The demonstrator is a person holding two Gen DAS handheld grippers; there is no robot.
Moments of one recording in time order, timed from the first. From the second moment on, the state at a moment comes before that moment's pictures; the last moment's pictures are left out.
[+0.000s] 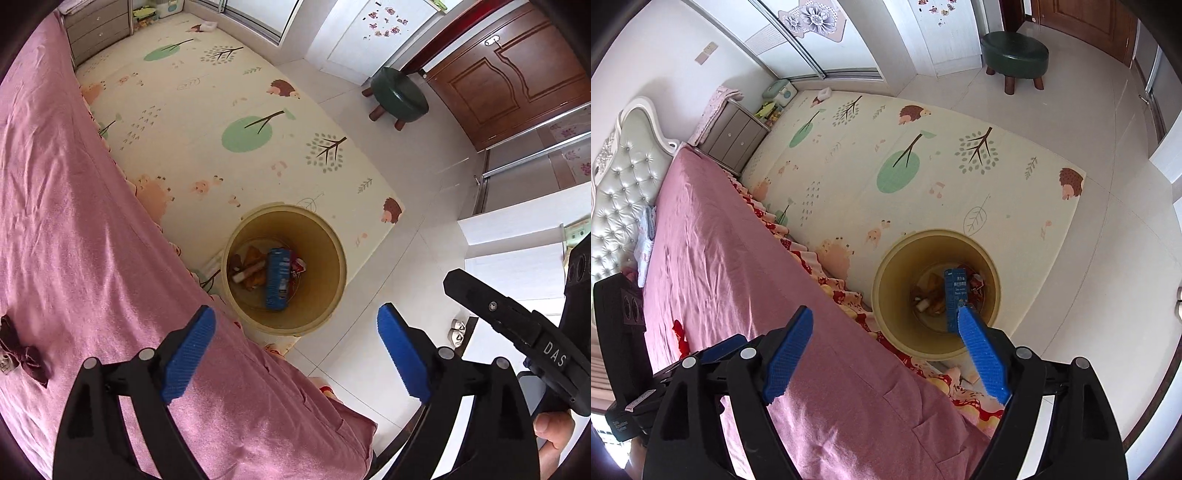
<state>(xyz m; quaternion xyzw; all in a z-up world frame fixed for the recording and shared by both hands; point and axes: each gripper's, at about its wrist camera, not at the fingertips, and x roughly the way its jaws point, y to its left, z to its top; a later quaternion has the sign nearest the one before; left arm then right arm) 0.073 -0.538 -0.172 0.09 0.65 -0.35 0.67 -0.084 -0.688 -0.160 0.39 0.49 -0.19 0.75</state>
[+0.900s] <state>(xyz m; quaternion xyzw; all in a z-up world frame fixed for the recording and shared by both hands) 0.088 -0.287 -0.113 -0.03 0.63 -0.21 0.75 -0.002 -0.485 -0.098 0.32 0.53 0.01 0.79</state>
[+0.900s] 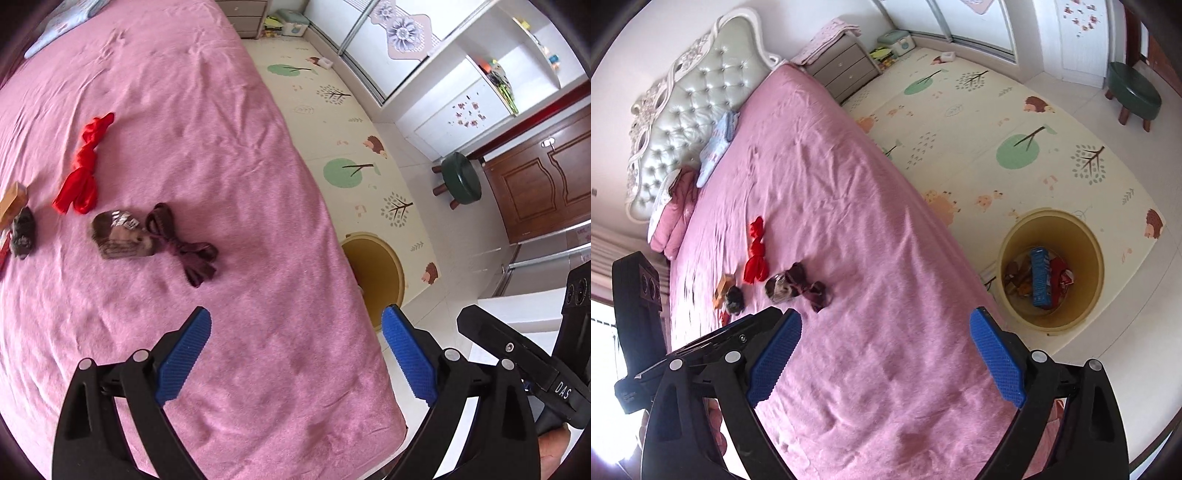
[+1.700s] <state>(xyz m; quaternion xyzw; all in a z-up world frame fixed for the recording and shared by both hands) 0.097 -0.108 -0.154 -0.19 0.65 -0.05 0.74 0.086 -0.331 -0.114 0.16 0.59 0.11 0.79</state>
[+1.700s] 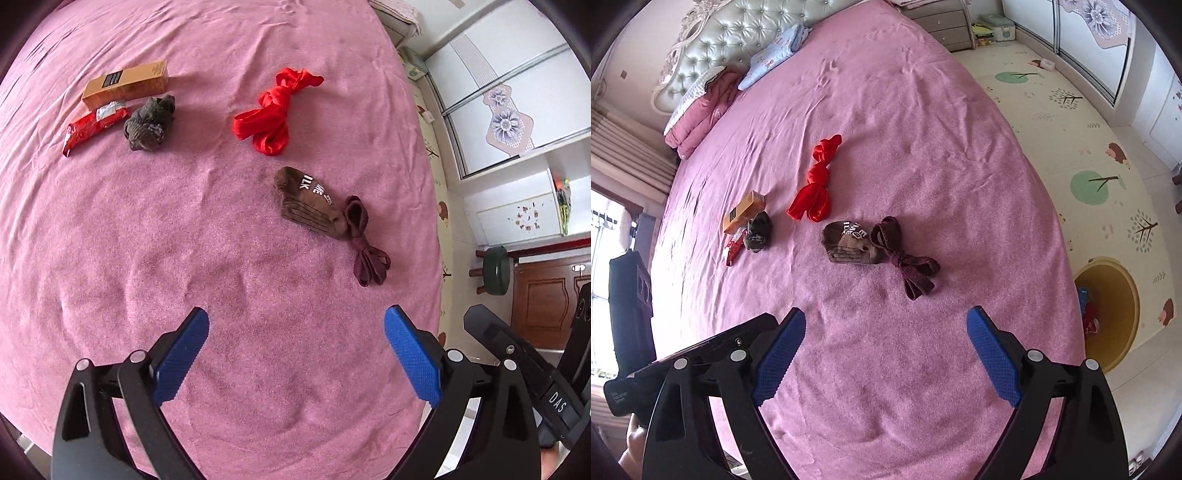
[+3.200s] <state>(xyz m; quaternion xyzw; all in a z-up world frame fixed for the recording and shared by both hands) 0.213 -0.170 -0.287 -0.19 0.73 0.09 0.65 0.156 -0.345 -0.212 0.20 0.63 0.16 0.73</state>
